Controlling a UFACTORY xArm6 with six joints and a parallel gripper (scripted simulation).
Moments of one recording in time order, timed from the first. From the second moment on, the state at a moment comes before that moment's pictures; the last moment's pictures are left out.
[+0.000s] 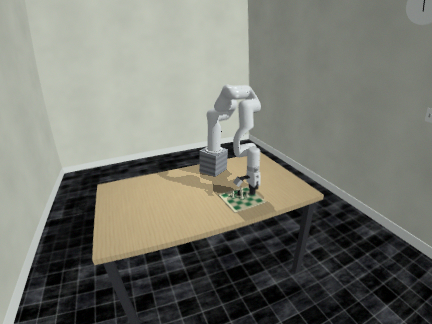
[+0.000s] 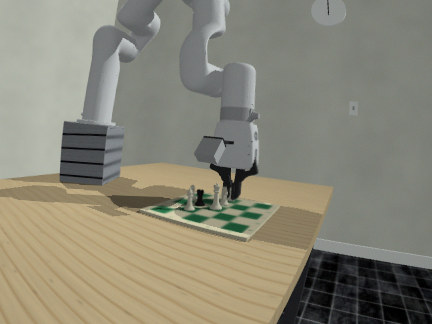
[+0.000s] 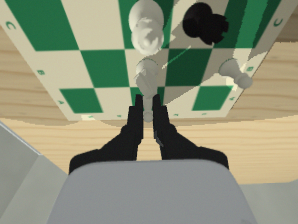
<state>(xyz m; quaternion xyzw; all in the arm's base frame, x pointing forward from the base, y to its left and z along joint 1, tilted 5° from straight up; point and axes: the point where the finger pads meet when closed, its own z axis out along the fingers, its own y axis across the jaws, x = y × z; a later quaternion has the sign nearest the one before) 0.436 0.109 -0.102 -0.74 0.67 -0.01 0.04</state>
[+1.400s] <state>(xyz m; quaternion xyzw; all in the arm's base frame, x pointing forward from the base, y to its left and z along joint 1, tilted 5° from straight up) 0.434 0.108 -0.091 -0.74 0.67 -0.01 0.04</state>
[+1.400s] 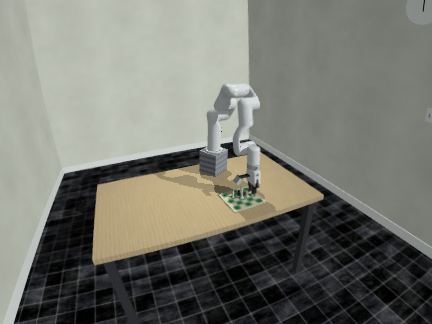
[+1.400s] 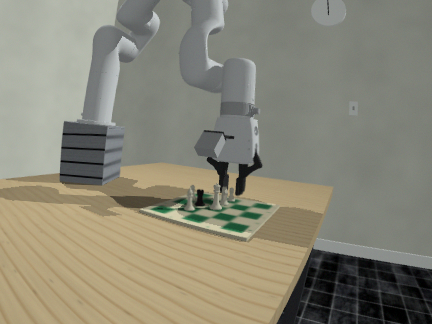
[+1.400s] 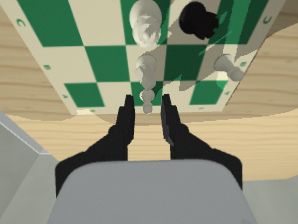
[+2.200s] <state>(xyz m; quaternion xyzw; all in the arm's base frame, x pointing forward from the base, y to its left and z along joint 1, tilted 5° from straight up) 0.429 0.105 -0.013 -0.74 0.67 -0.01 0.04</state>
